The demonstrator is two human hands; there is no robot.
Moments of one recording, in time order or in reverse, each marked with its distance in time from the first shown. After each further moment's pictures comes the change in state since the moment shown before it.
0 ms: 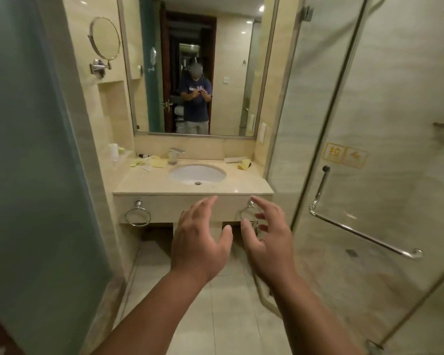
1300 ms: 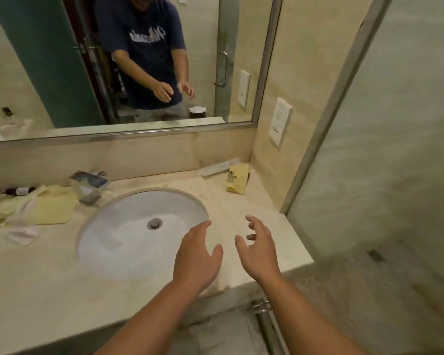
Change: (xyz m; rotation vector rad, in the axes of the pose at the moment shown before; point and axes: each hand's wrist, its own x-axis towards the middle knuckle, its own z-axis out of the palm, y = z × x) left_hand 0.622 -0.337 0.525 -0.007 -0.535 -0.256; right_hand 0.588 0.549 0.321 -0.138 -0.130 0.623
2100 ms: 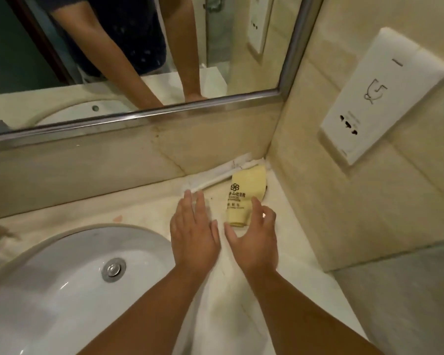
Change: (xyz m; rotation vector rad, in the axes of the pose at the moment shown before) left_hand 0.353 -0.083 0.163 0.448 0.172 0.067; right_hand 0.328 0.106 0.125 -0.452 0.175 0.029
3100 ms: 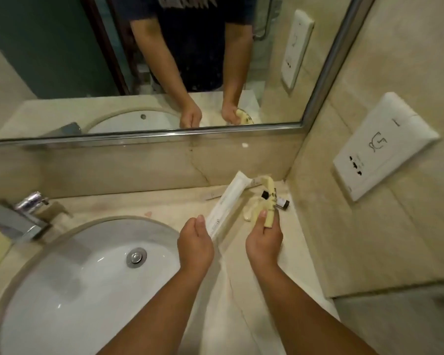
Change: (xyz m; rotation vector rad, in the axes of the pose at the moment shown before) left_hand 0.000 0.014 -0.061 -0.714 0.076 -0.647; right_hand 0.027 -0.044 -0.029 0.647 0.008 0.269
